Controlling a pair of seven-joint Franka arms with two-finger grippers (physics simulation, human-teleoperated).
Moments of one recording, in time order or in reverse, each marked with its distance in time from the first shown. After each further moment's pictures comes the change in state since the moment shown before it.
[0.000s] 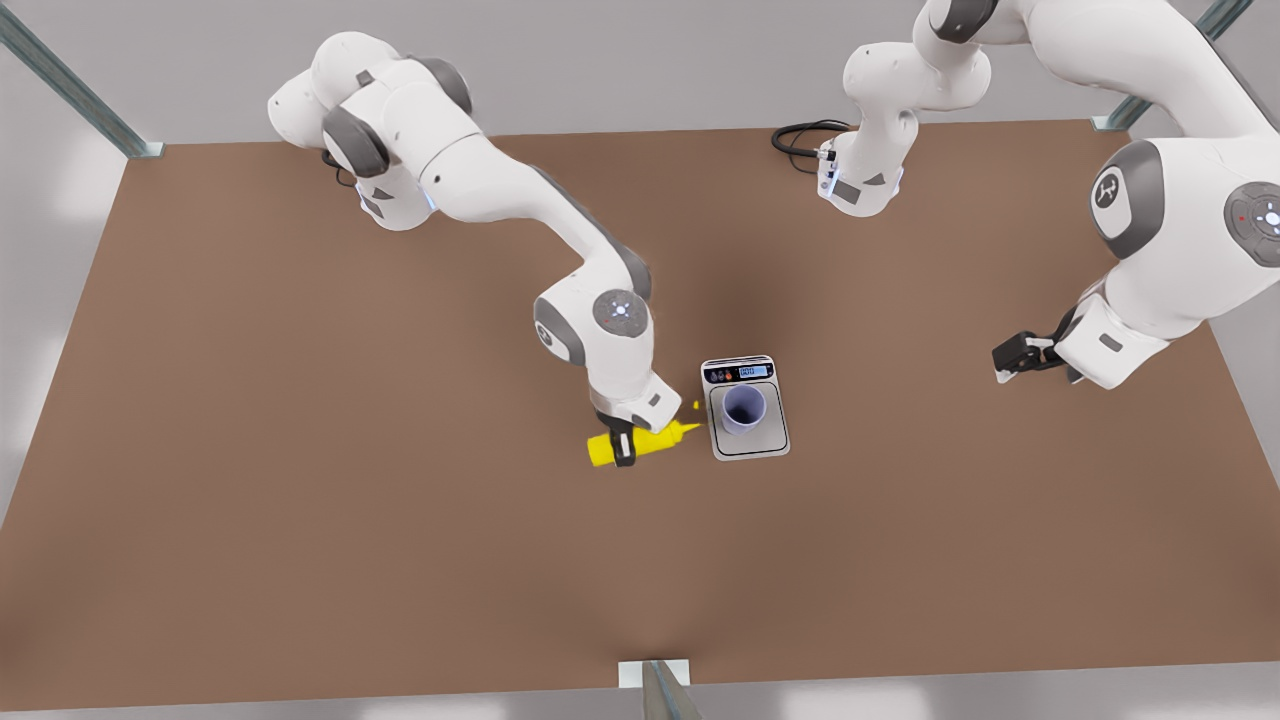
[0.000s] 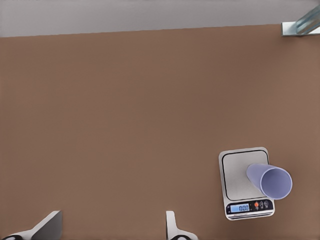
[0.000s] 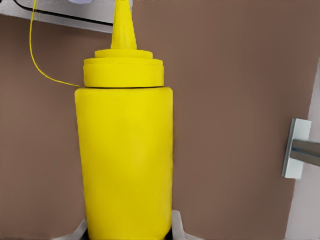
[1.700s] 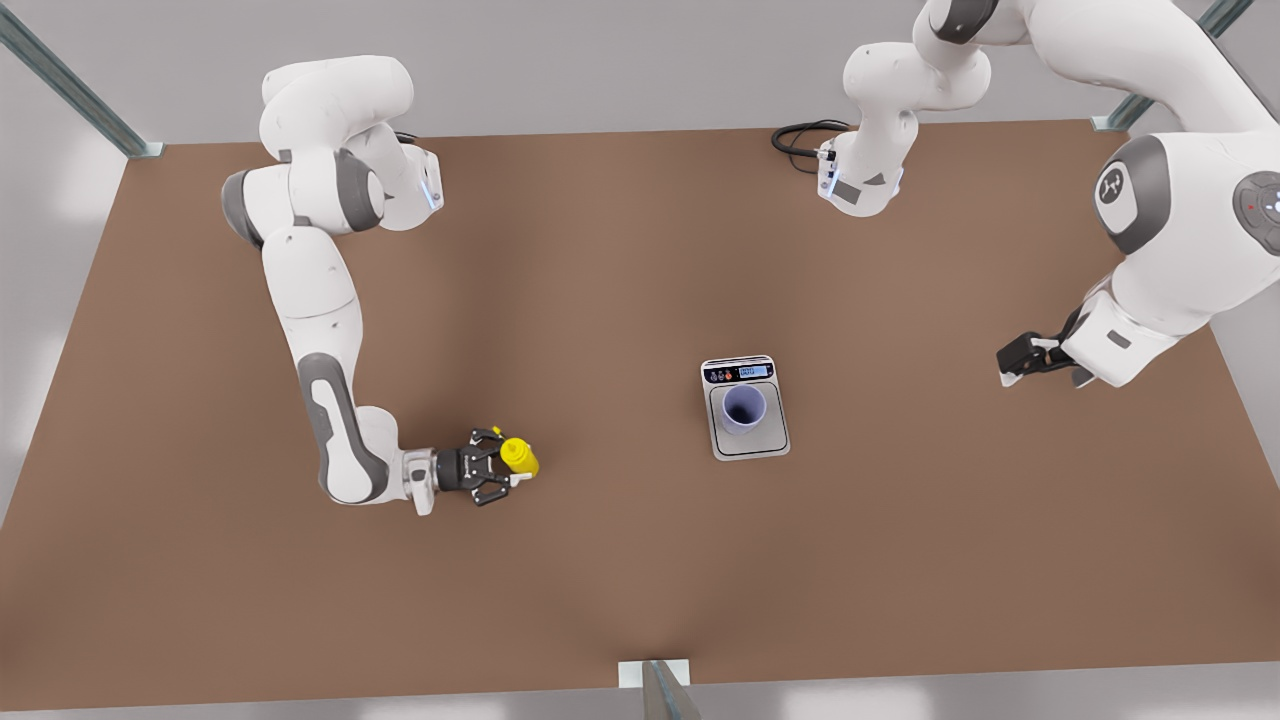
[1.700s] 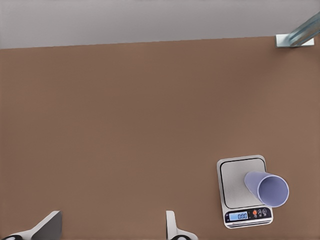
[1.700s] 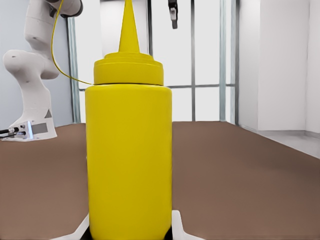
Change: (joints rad) left arm 0.001 0.003 0.000 0.020 -0.005 0.021 0.002; right arm -0.574 0.220 0.005 -0.366 1.686 -0.482 -1.479
